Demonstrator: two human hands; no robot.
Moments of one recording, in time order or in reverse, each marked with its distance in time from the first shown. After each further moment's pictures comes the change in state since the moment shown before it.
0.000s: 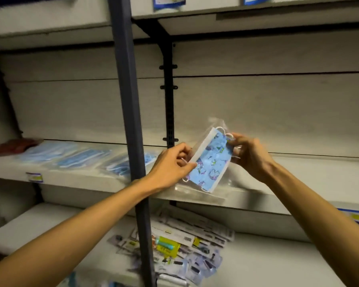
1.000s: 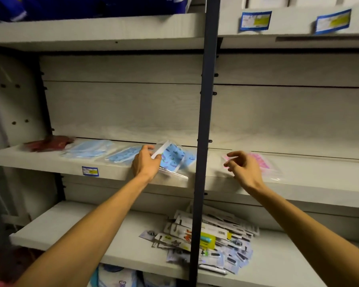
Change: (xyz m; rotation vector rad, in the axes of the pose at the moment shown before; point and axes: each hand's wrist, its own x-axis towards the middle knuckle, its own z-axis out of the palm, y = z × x) left_hand -0.060 -0.134 -0.177 0.249 0.500 -0.472; right_hand -0.036 0.076 0.168 -0.700 0.340 -0.243
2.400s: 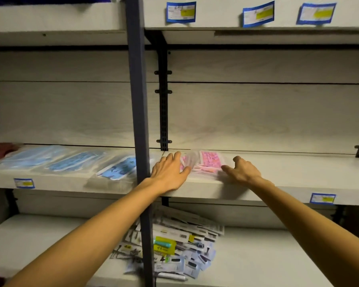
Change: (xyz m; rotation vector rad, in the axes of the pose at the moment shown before) left_hand -0.084 0.141 0.134 0.528 -0.488 0.516; right_hand 0.057 0.086 -0.132 -0.712 -0.171 0.291
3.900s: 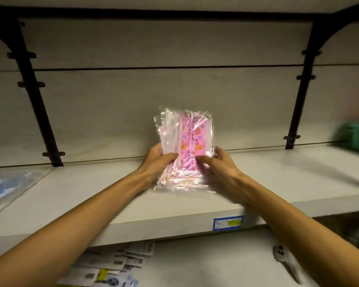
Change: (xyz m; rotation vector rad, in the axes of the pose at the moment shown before) left_hand 0.183 0.246 0.102 -1.211 -0.109 -0.070; right_hand 0.105 0.221 -0.080 1.368 -0.214 0.014
